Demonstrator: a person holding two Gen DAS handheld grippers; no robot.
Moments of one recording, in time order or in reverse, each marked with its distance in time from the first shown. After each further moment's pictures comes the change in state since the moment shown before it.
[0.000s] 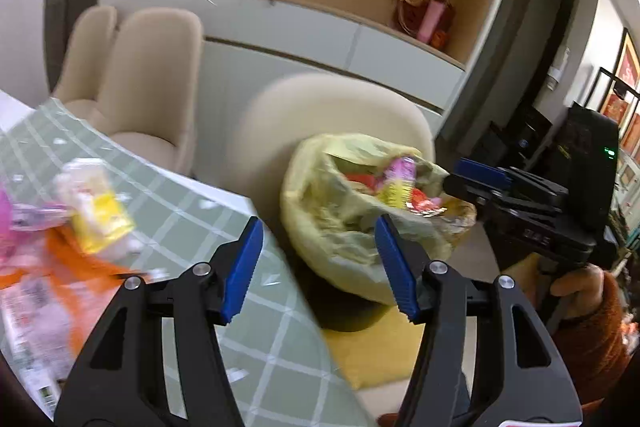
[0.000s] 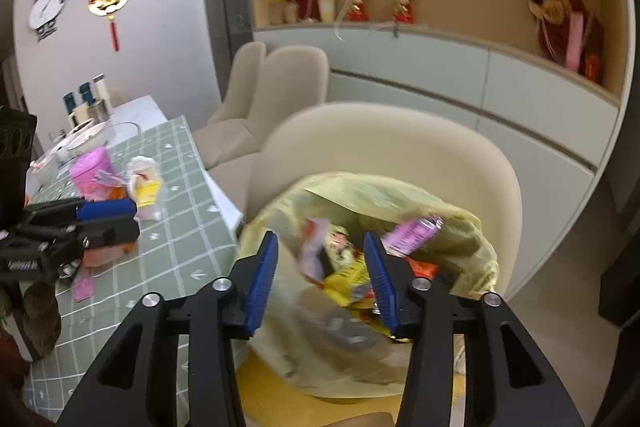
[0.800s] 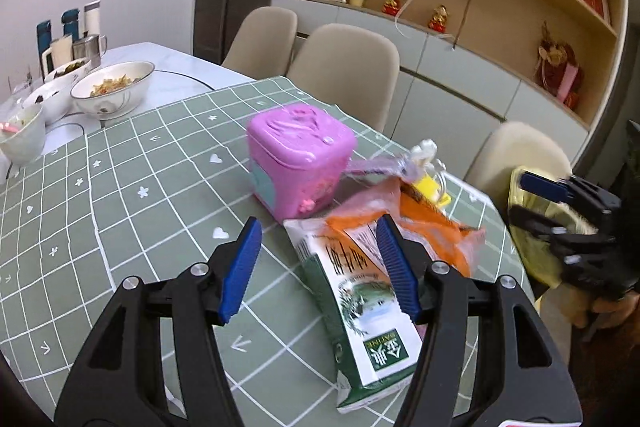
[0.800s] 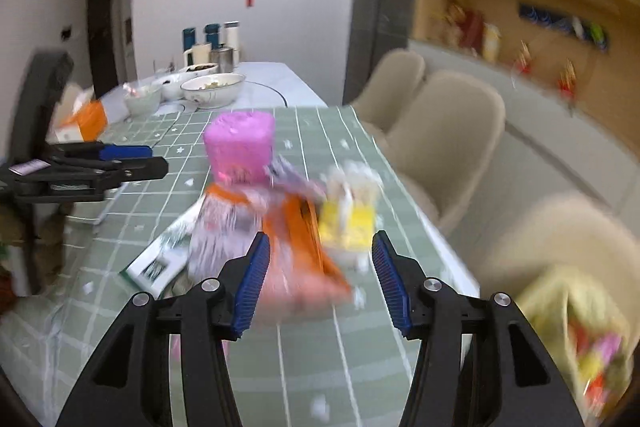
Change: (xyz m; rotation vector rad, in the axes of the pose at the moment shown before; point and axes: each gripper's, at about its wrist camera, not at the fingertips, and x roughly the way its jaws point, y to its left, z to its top) left arm -0.149 0.200 -0.068 -0.220 -0.094 0.414; right arm 0.090 0.253 0.023 -0.418 -0.057 0.247
